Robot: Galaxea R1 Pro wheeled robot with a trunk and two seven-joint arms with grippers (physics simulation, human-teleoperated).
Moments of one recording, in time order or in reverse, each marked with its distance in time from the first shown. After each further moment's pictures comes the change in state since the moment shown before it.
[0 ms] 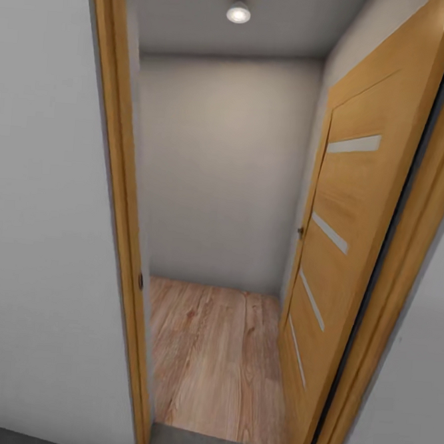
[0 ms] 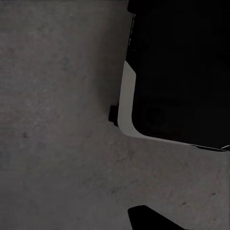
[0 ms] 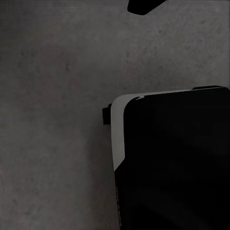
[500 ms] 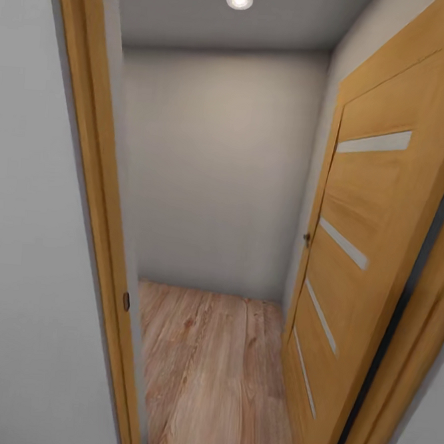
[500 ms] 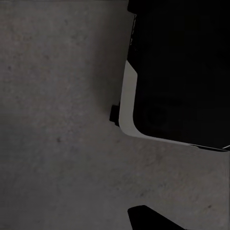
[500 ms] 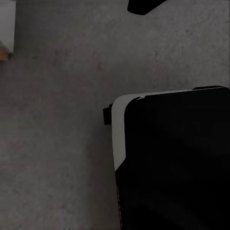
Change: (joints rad) left arm 0.000 0.001 0.000 -0.001 0.002 -0.004 0.000; right arm 0.000 0.000 0.001 0.000 0.000 -0.004 0.000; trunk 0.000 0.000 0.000
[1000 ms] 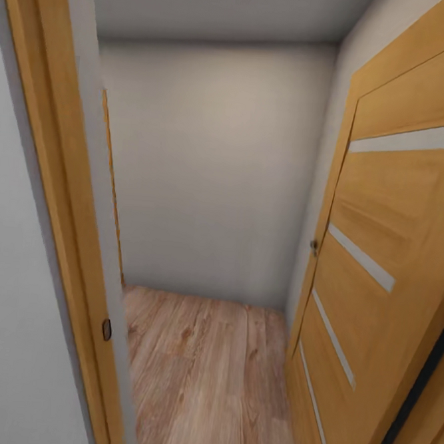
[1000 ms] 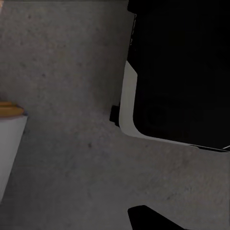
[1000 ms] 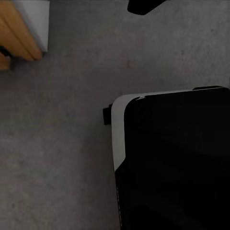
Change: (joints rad) left arm 0.000 -0.001 0.000 0.000 0.000 0.000 0.000; right arm 0.000 0.000 0.001 0.000 0.000 0.001 0.000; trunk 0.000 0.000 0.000
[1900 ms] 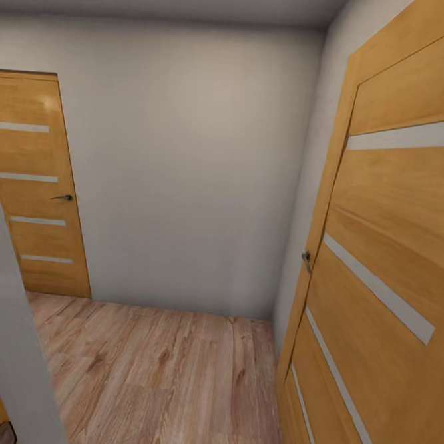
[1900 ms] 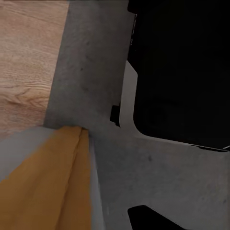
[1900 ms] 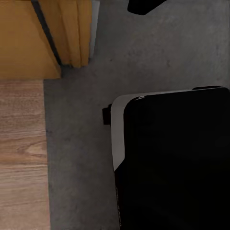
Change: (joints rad) left arm 0.000 0.000 0.000 0.001 -0.001 -0.003 0.000; right arm 0.000 0.000 0.000 0.000 0.000 0.002 0.000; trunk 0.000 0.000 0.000
